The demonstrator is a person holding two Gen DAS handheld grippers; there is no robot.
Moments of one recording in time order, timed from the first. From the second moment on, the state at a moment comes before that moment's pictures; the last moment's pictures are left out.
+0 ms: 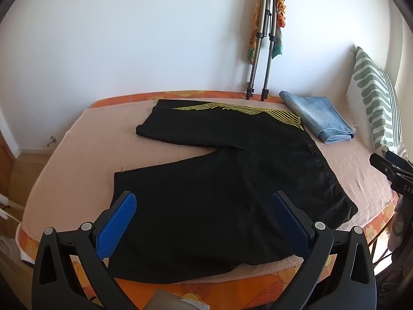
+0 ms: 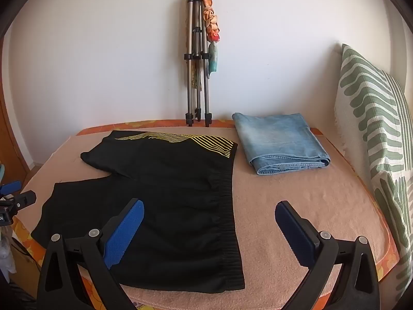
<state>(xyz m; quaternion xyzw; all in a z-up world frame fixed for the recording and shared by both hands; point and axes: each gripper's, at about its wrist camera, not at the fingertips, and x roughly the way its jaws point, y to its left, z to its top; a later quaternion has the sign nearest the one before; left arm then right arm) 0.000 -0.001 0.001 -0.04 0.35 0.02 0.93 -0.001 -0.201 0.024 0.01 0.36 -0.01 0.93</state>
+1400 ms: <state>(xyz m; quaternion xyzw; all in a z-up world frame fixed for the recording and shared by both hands) 0.000 0.004 -0.001 -0.05 0.35 0.03 0.94 -0.001 -0.199 0.023 0.01 0.36 -0.02 0.93</state>
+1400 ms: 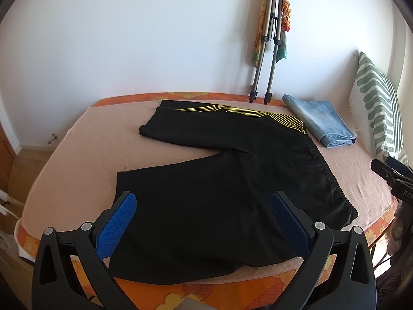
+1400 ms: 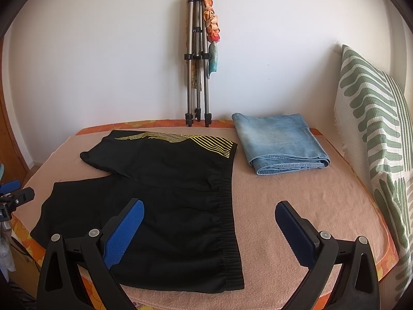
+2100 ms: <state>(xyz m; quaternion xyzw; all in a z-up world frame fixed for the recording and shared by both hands) 0.000 0.006 -0.002 -0.05 0.35 0.03 0.94 -0.002 -0.199 0.023 0.01 0.36 -0.01 0.93</state>
